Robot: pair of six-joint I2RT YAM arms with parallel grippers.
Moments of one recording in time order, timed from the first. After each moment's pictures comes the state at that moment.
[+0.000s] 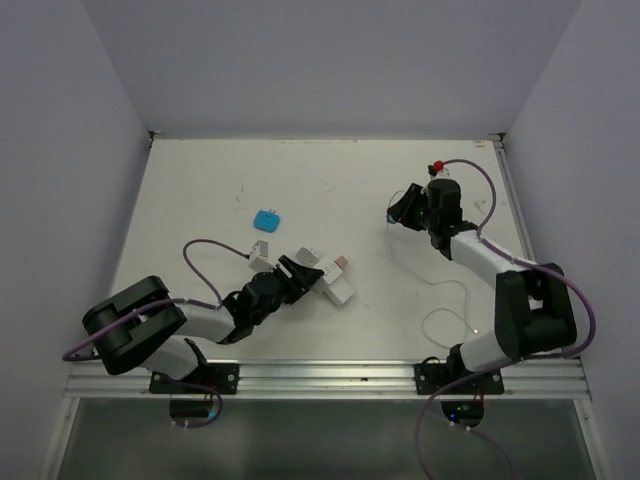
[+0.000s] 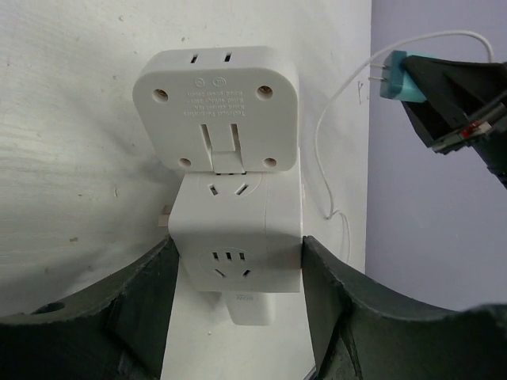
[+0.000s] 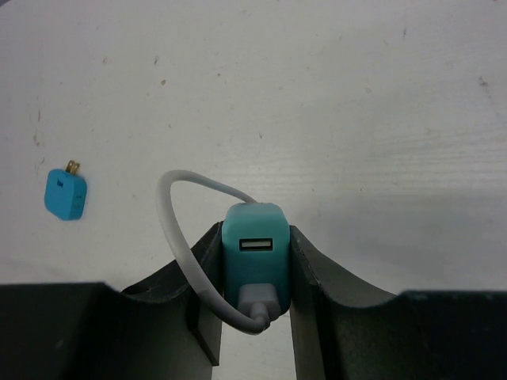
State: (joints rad) left arm -0.89 1.44 0.25 0.81 -0.30 -1.27; right arm 0.21 1.41 0.79 0.08 -0.09 0.56
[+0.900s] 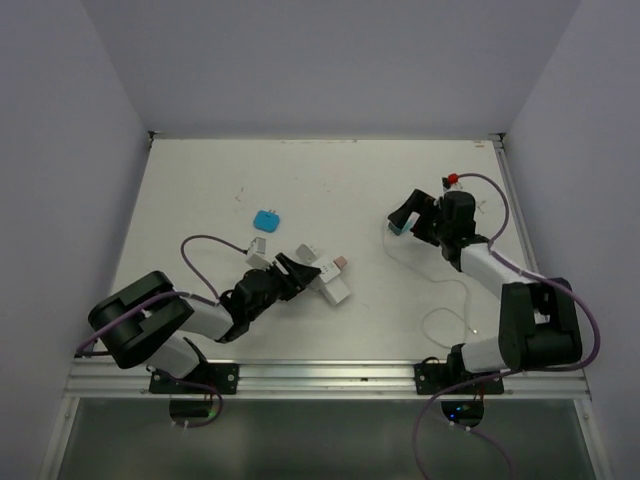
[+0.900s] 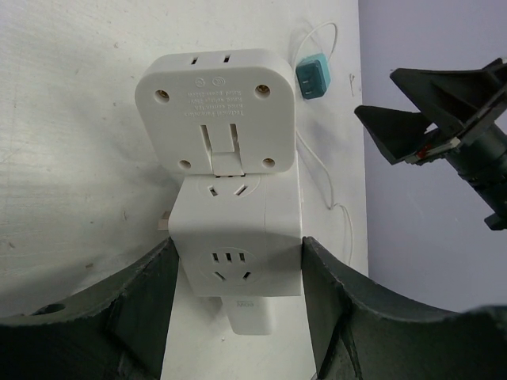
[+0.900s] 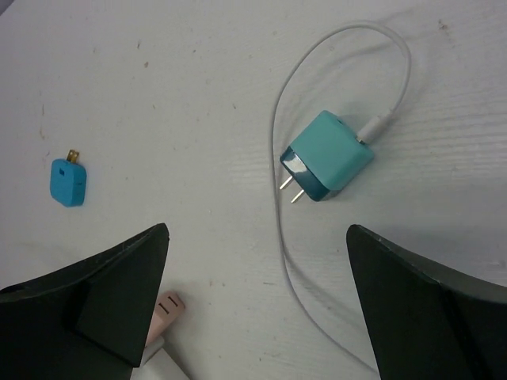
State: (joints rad) left arm -0.81 1.48 0.21 0.95 -0.17 -1.18; right arm 0.11 1.47 0.71 0.16 -0.24 0.62
